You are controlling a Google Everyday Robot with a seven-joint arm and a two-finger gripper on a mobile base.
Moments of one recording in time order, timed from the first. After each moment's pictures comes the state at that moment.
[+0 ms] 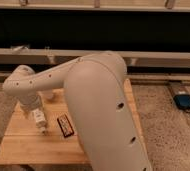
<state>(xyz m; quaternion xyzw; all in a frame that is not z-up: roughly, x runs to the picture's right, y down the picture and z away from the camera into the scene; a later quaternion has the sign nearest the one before) -0.303 0.133 0.757 -0.29 0.15 0.55 0.77</state>
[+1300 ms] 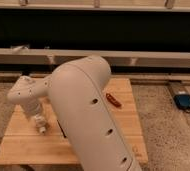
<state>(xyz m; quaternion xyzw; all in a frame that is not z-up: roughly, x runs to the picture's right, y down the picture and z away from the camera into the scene) -0.317 0.166 0.811 -0.27 0.17 0.60 0.73</state>
